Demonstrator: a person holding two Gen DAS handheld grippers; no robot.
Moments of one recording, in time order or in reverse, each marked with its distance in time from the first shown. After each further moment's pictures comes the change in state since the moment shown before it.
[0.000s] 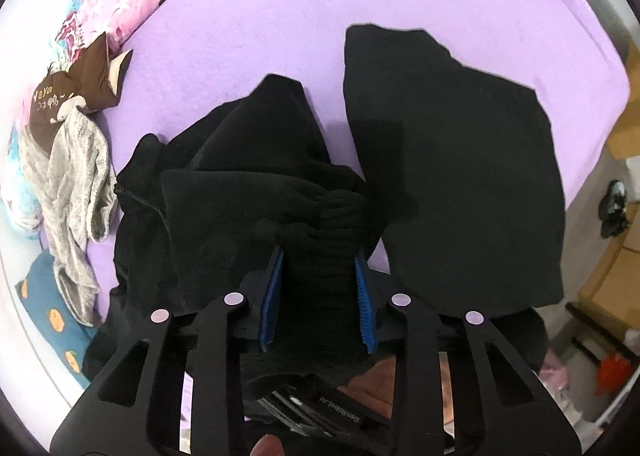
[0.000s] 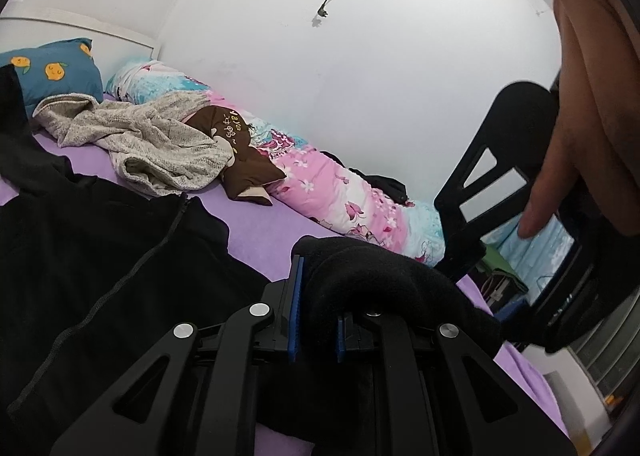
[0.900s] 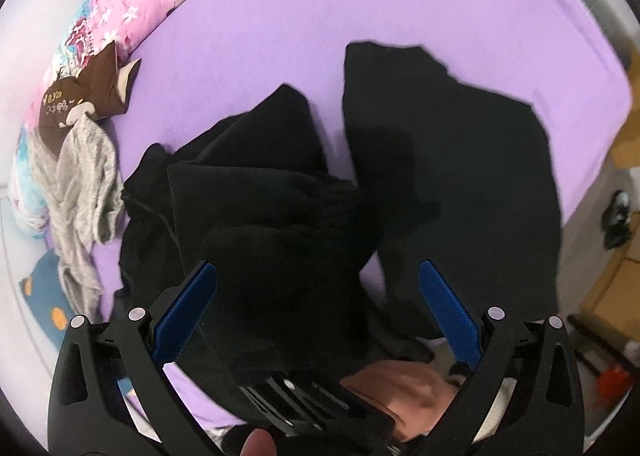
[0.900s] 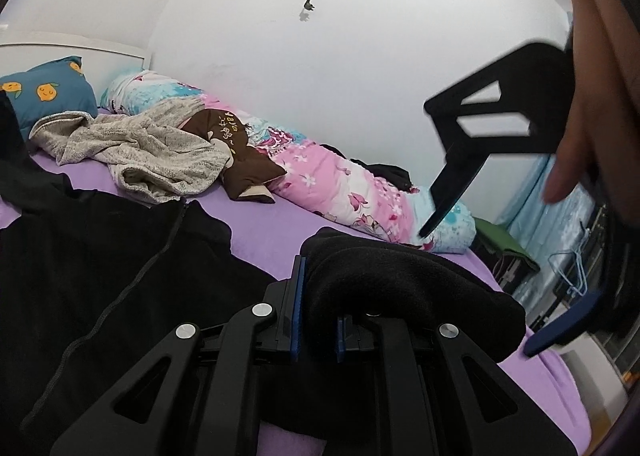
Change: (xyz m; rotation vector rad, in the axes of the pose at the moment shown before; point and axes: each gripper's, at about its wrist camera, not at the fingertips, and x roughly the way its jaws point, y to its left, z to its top) left arm -0.008 -0.015 0.007 -0.003 -0.006 0.049; right arm 0.007 -0.015 -0.003 0.076 0.020 0.026
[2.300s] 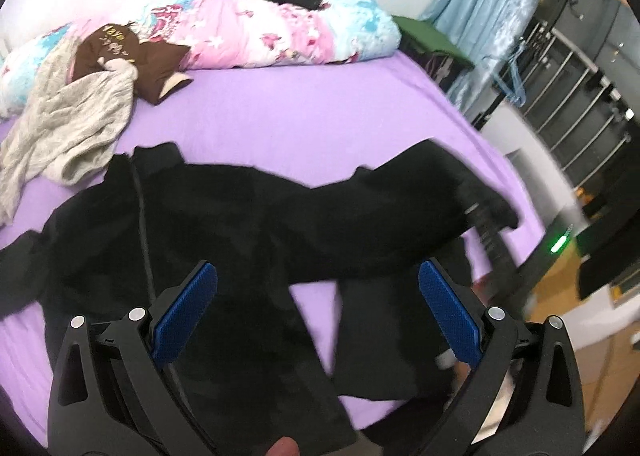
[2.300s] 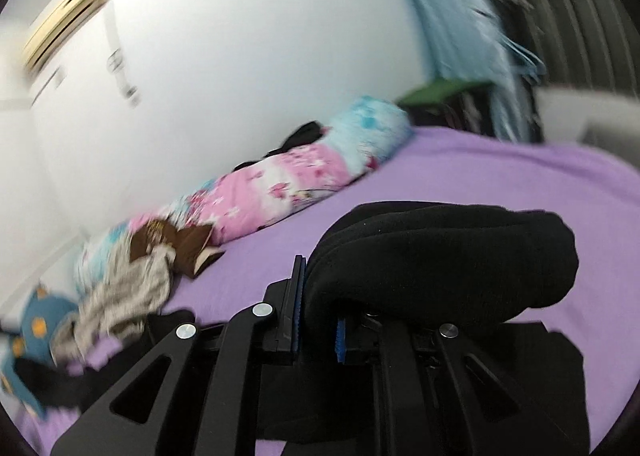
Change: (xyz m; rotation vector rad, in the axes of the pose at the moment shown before) left arm -0.032 0.119 -0.168 -0.436 -0.607 -0.401; right arm 0.024 -0.210 -0.089 0.741 0.036 0.039
